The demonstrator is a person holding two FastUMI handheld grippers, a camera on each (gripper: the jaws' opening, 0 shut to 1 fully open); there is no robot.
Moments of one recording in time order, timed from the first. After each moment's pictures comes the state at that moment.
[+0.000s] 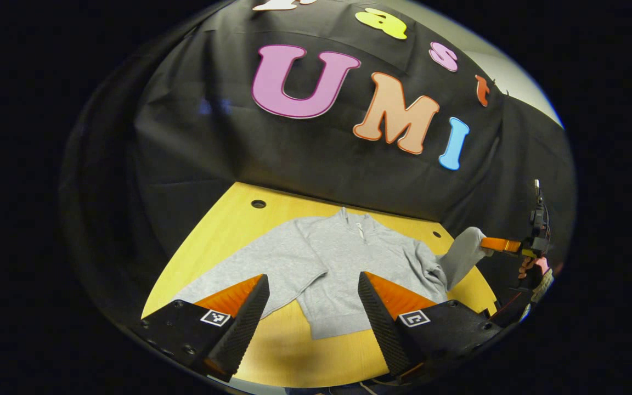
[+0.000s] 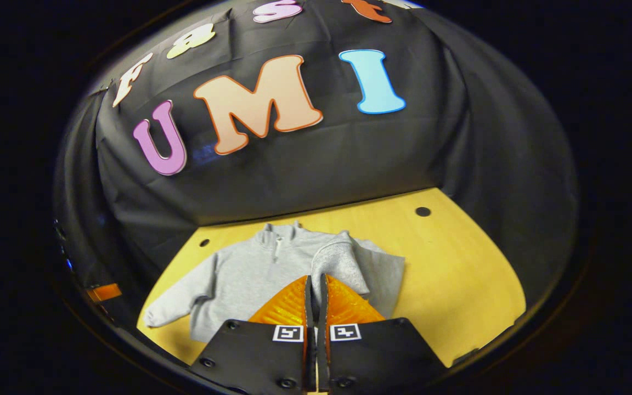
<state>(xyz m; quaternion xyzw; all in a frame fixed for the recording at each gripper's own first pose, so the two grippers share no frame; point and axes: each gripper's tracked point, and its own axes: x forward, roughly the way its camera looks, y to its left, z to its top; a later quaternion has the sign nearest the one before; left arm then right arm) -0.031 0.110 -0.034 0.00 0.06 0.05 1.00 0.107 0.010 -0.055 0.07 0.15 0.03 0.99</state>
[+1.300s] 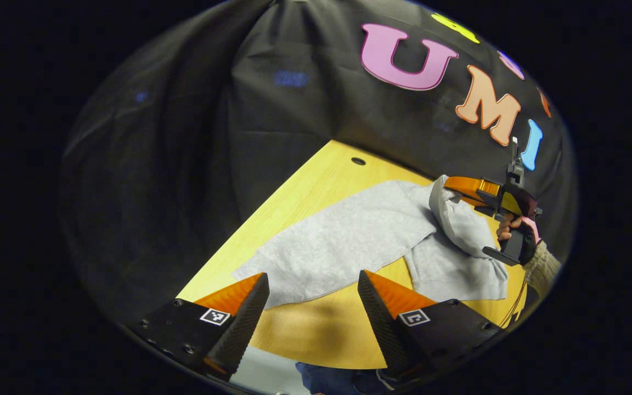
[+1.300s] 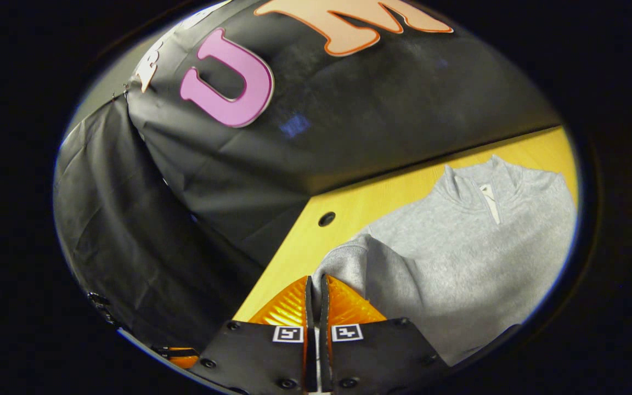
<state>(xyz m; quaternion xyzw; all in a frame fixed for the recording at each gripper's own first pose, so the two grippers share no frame) -0.086 0.257 -0.142 -0.07 0.13 0.23 0.96 0.240 0.371 -0.185 0.15 0.25 0.27 0.92</state>
